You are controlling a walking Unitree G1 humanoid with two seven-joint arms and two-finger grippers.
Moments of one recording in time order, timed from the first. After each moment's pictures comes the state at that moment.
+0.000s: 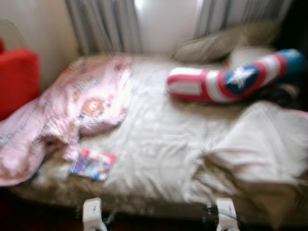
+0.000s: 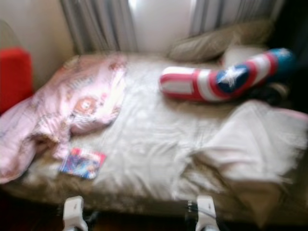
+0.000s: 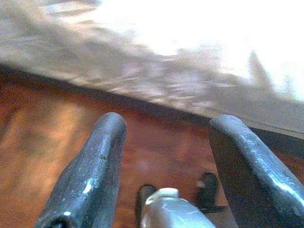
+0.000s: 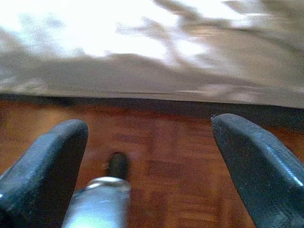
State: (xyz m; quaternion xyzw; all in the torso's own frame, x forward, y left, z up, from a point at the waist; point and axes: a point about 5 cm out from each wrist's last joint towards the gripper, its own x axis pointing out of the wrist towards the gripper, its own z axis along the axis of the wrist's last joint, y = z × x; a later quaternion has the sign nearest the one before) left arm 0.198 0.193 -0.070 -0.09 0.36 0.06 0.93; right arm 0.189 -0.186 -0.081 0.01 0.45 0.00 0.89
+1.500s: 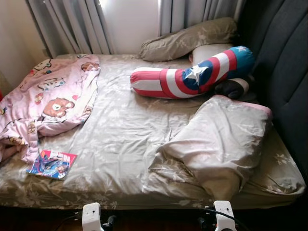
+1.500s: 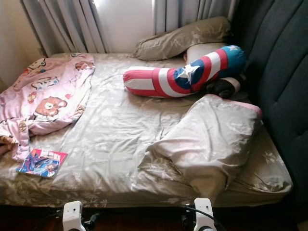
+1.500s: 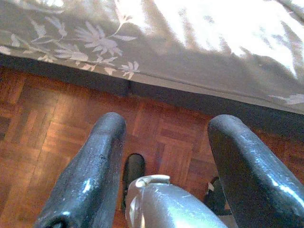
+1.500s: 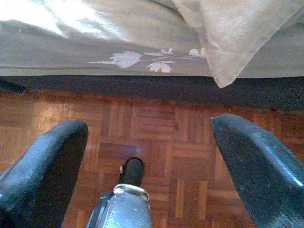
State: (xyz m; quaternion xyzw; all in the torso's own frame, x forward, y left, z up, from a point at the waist) left arm 0.188 0.197 -0.075 -0.09 0.37 0.06 0.92; right arm 0.185 -0.182 -0.083 0.01 0.45 0.01 0.89
